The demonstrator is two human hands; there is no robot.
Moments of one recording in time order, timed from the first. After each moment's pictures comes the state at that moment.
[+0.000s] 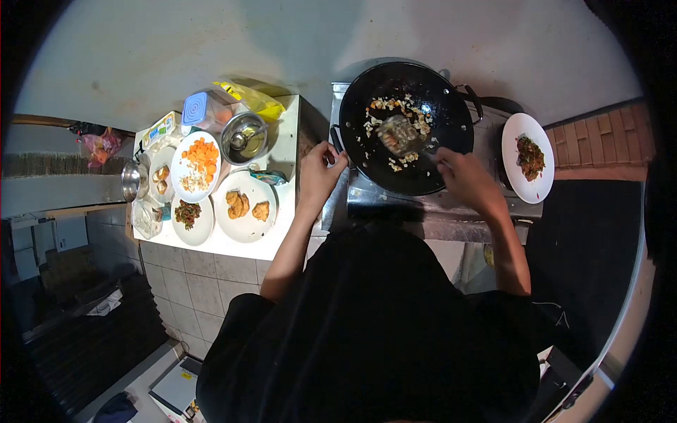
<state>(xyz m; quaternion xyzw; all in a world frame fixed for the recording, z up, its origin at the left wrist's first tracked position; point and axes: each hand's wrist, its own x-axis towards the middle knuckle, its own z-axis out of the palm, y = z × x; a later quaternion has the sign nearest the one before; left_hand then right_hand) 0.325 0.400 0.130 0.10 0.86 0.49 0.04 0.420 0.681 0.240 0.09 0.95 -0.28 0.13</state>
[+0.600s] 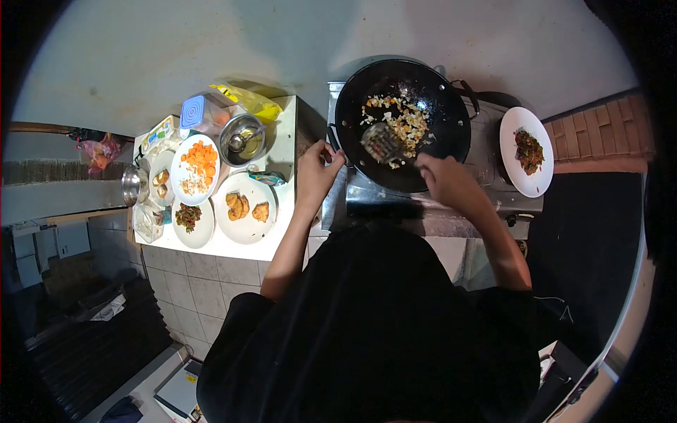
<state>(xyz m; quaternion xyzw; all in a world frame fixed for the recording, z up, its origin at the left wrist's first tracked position) 0.324 0.399 0.131 0.10 0.86 0.50 0.05 0.427 0.666 0.215 0.02 0.96 -0.25 0.14</state>
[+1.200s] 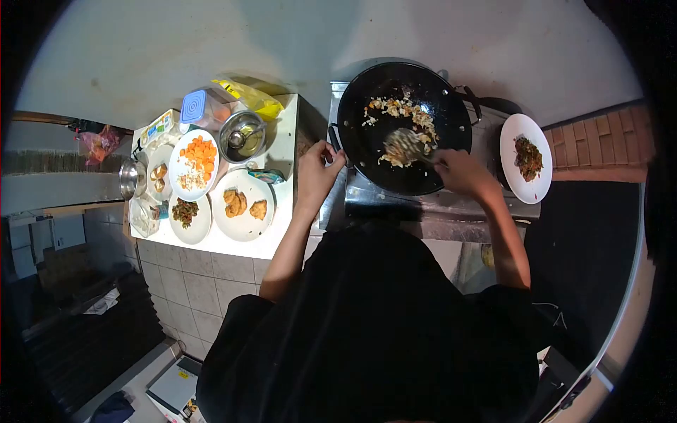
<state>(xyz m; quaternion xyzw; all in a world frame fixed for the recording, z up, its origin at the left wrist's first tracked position) 0.326 0.401 0.132 0.10 0.86 0.50 0.03 0.399 0.696 0.218 0.06 0.96 -0.22 0.18</state>
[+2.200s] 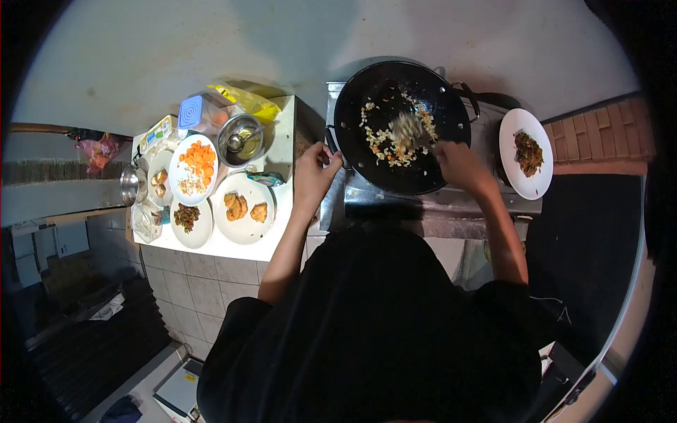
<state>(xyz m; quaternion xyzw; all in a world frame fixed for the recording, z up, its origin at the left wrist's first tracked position) 0.324 0.399 0.136 0.10 0.86 0.49 0.05 0.400 0.696 0.210 0.12 0.96 -0.22 0.14</state>
